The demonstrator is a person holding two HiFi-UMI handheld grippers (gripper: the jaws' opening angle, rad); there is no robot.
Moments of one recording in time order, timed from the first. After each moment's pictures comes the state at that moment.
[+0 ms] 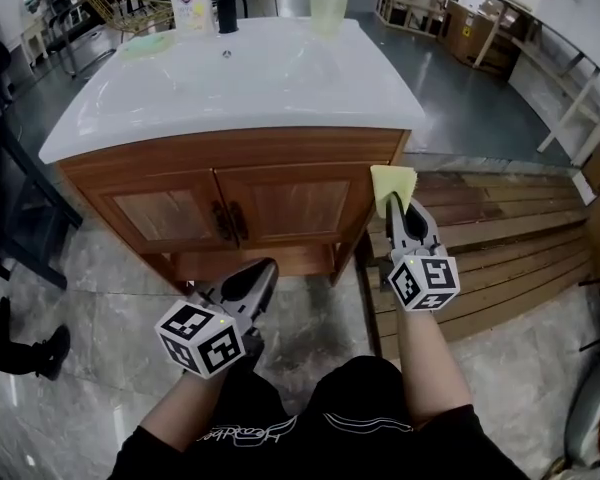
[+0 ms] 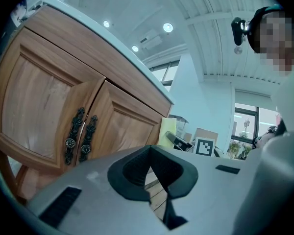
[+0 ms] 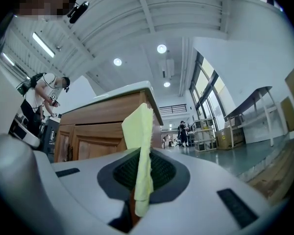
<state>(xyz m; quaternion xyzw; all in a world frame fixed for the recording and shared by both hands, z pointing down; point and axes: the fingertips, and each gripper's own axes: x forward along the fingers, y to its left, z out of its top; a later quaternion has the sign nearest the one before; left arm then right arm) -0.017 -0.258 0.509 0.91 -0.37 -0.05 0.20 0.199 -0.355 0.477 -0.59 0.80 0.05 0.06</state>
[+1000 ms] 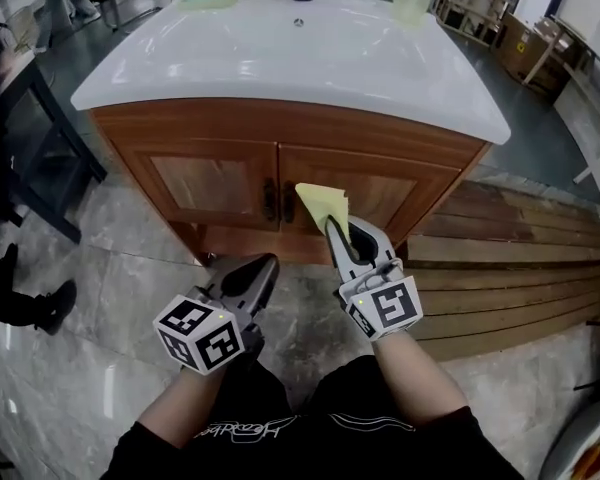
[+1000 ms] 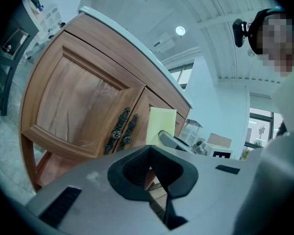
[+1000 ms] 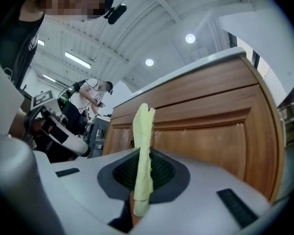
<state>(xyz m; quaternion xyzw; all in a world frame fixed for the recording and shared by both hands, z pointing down) -0.095 -0.260 0.548 0.87 -0.44 -0.07 0.23 -0.015 -0.319 0.520 -0.38 0.92 0.10 0.02</state>
